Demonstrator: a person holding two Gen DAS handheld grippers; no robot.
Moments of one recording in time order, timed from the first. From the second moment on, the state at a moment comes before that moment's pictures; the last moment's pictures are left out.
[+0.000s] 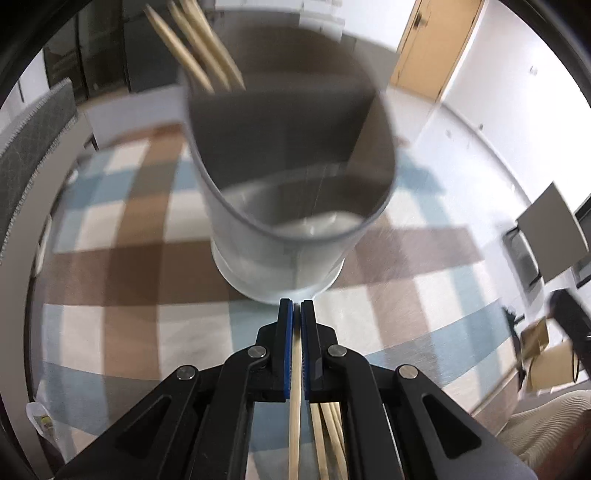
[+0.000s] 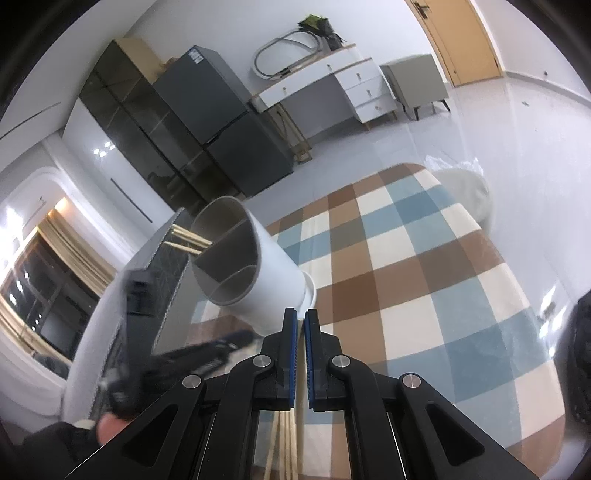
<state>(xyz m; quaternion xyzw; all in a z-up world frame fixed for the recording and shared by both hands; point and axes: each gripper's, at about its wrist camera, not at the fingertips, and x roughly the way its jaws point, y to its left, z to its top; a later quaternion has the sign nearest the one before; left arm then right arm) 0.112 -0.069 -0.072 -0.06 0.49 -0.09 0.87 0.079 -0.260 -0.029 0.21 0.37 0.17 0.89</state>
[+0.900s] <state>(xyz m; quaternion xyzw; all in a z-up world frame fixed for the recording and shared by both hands) 0.028 -0.046 -0.002 -0.08 0.39 -0.12 0.91 0.012 -0.222 0.008 0.16 0.29 0.19 0.92</state>
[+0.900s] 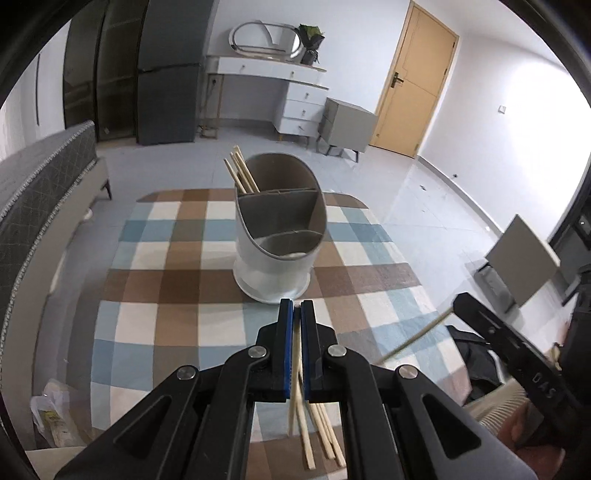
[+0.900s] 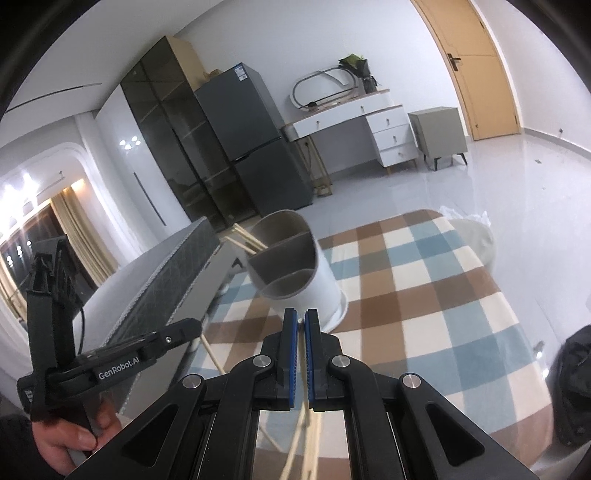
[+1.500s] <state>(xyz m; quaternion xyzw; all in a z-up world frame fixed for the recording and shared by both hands) 0.043 -0.038 0.032 -0.08 0.37 -0.15 0.91 0.032 -0.220 0.026 0.16 0.27 0.19 0.93</state>
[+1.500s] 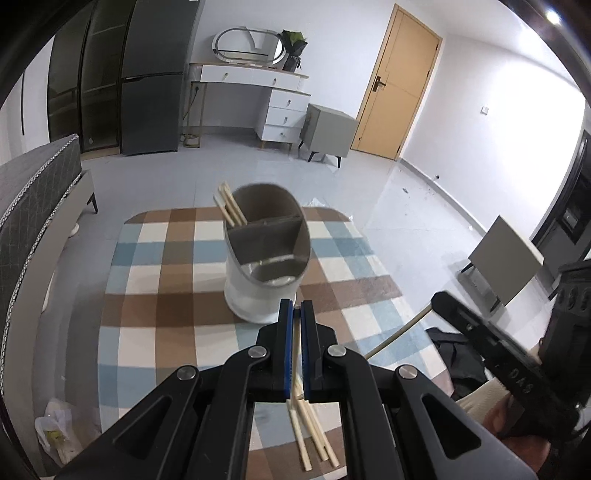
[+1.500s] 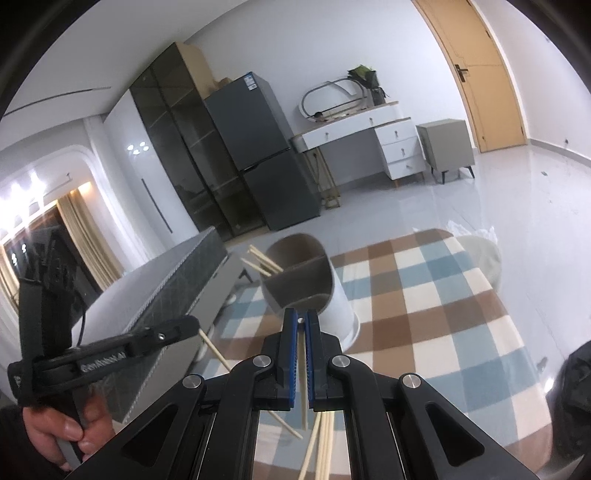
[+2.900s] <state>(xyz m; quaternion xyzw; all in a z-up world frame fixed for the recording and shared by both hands) 0.197 0.024 0.095 -0.17 0.32 -0.15 0.92 0.206 -0.118 0.127 -0.06 0.21 0.28 0.93</state>
